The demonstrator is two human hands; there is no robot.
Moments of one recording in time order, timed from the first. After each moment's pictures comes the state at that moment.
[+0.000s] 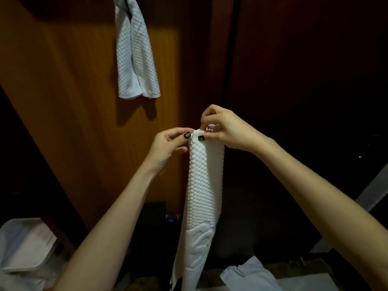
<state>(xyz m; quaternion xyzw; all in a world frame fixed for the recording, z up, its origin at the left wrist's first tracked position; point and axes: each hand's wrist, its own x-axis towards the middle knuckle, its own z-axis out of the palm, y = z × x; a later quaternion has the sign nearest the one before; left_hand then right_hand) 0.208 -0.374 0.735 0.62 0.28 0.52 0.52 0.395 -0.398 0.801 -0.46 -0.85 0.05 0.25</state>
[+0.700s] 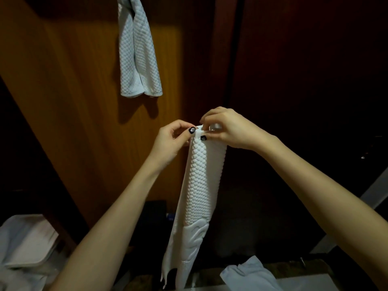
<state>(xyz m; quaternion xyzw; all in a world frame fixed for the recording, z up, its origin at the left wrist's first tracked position) 0.210 -0.380 0.744 0.68 0.29 0.54 0.40 0.397 -0.397 0.804 -0.45 -0.87 -0.04 0.20</state>
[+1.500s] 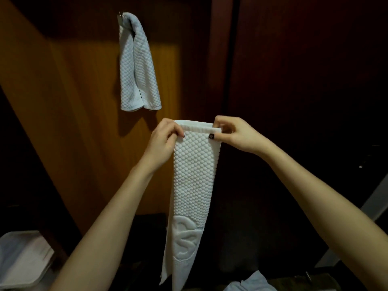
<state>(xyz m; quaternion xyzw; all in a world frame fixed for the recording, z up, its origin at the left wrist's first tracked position) 0.195 -0.336 0.753 0.77 0.34 0.52 0.14 0.423 -0.377 0.803 -0.48 -0.80 0.16 0.33</state>
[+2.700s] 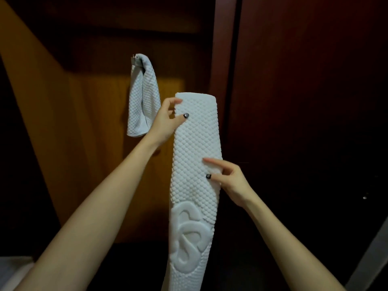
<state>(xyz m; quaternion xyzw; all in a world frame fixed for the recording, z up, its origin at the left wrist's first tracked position) 0.205 -0.300 0.858 0.70 0.30 0.56 0.32 0.399 -0.393 0.756 -0.34 -0.60 0.45 0.57</state>
